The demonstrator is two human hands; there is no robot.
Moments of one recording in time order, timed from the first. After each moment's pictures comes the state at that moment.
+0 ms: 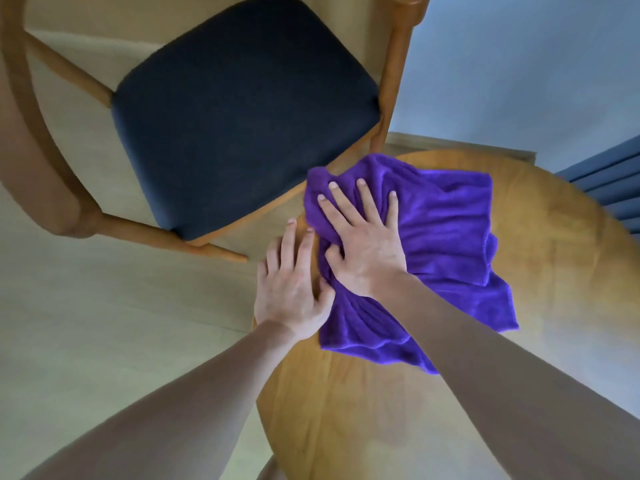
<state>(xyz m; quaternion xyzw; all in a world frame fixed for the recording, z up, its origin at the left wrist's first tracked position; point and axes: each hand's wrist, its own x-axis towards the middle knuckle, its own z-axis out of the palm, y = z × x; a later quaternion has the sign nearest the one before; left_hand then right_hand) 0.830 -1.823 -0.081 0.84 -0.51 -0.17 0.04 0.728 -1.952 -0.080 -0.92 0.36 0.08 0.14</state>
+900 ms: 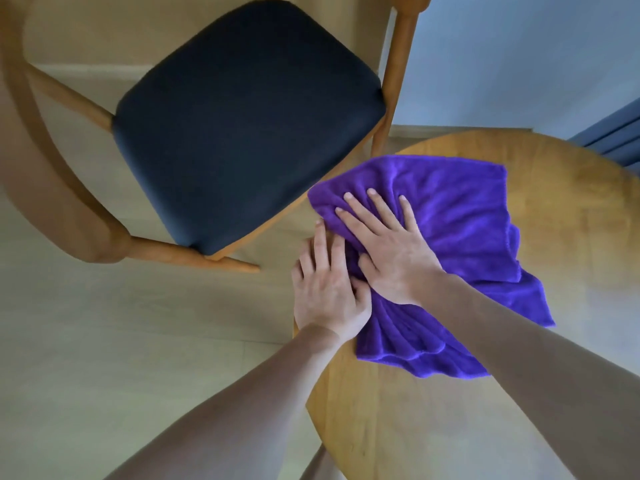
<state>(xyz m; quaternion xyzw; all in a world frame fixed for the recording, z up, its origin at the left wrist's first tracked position) 0.833 -1.822 -0.083 0.83 -0.52 -0.18 0.06 0.727 -1.933 -0.076 -0.92 0.33 0.10 0.16</state>
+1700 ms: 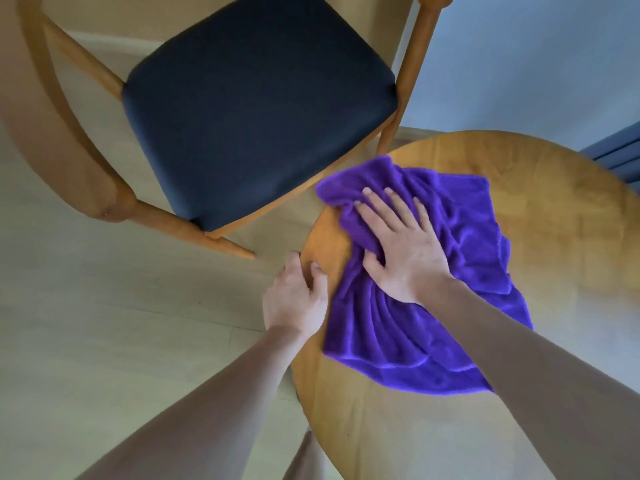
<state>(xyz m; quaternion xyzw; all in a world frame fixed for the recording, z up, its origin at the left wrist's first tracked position) 0.856 -1.777 -0.092 0.88 -0.34 -0.27 0.19 0.710 -1.920 -0.083 -0.91 0.37 0.08 0.14</state>
